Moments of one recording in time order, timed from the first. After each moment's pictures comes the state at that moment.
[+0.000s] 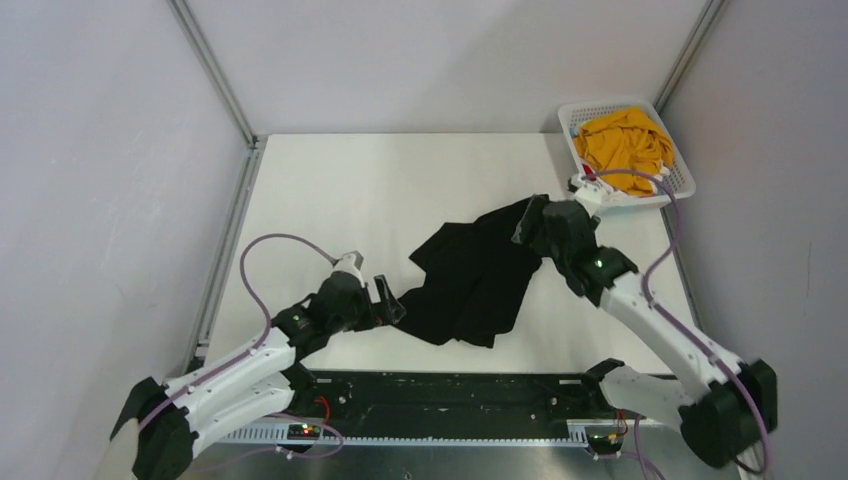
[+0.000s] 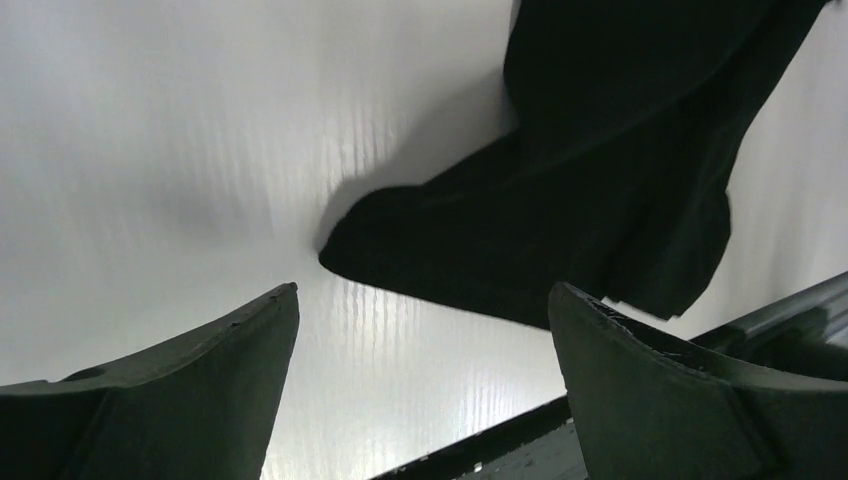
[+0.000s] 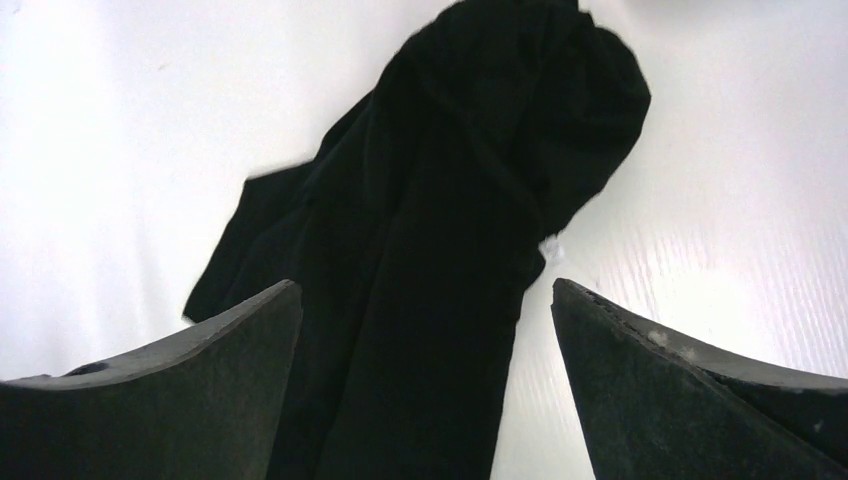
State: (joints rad) left arm -0.64 0.81 0.35 -0.28 -0.02 -0.81; right arm 0.46 1.14 0.90 -0.38 0.43 0.64
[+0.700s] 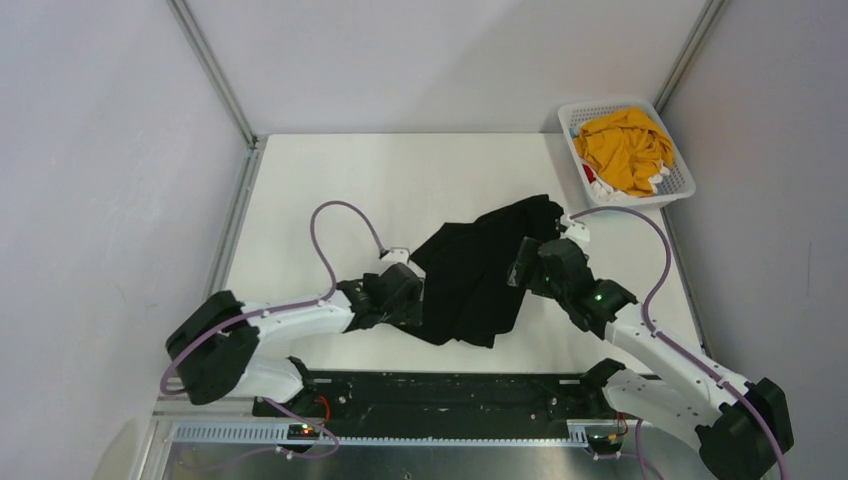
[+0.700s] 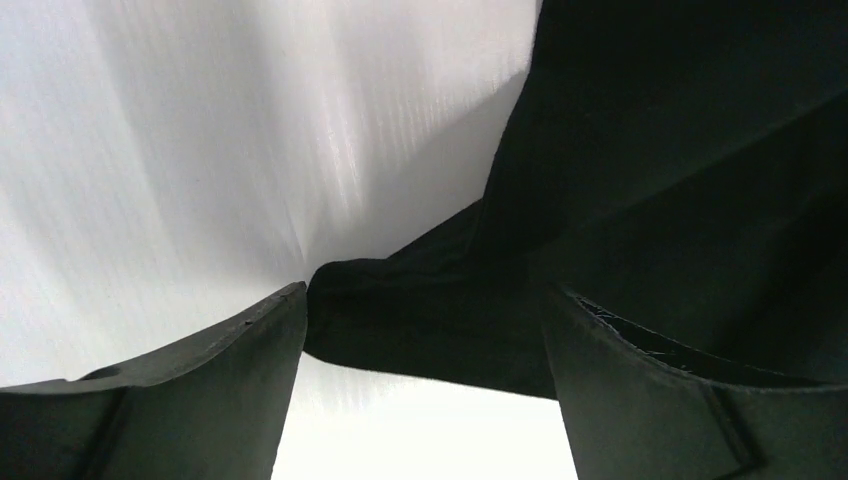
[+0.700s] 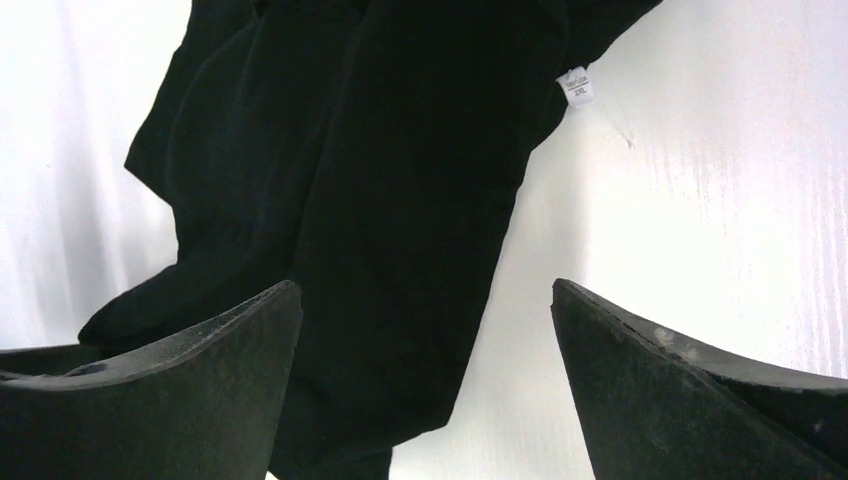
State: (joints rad) left arm -0.91 1.32 0.61 -0.32 -0.31 -0.71; right arm 0.60 0.91 0.62 -0.43 0.33 0.72
